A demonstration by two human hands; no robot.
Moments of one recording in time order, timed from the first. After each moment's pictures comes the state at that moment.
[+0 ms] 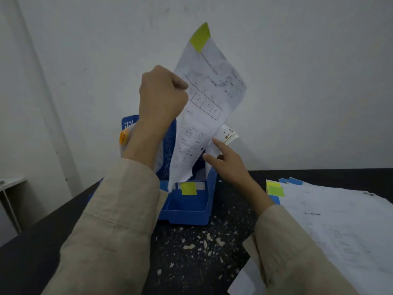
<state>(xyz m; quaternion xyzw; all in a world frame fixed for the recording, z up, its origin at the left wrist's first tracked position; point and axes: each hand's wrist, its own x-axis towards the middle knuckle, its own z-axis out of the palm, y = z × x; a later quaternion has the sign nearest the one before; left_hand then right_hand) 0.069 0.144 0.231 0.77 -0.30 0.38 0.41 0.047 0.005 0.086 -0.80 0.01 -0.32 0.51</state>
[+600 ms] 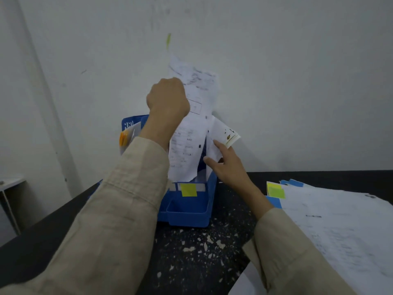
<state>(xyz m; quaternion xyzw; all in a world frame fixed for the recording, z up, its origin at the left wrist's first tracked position) 0.072 0.125 0.235 0.91 -0.19 0.33 0.15 0.055 0.005 0.082 -0.82 0.03 -0.32 0.47</state>
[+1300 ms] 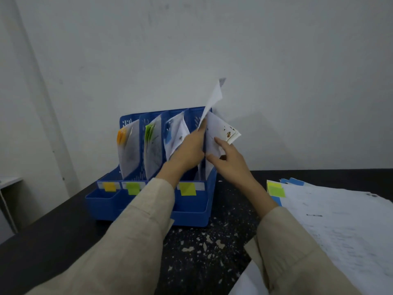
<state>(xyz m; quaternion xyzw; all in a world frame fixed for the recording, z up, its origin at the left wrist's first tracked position) 0.133 0.093 0.128 0.84 -0.44 0.17 0.28 0.056 -0.001 0.084 -0.82 0.04 -0.33 0.47</state>
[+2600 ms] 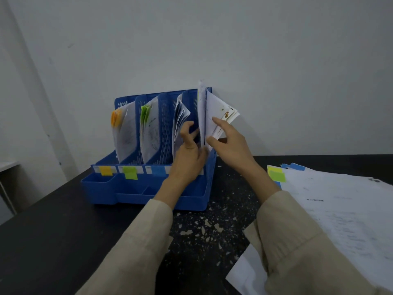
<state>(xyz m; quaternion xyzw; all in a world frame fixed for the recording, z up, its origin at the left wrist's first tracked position) 0.134 0.102 0.053 0.74 -0.44 0.22 0.46 0.057 -0.003 0.081 -0.82 0.02 -0.36 0.45</state>
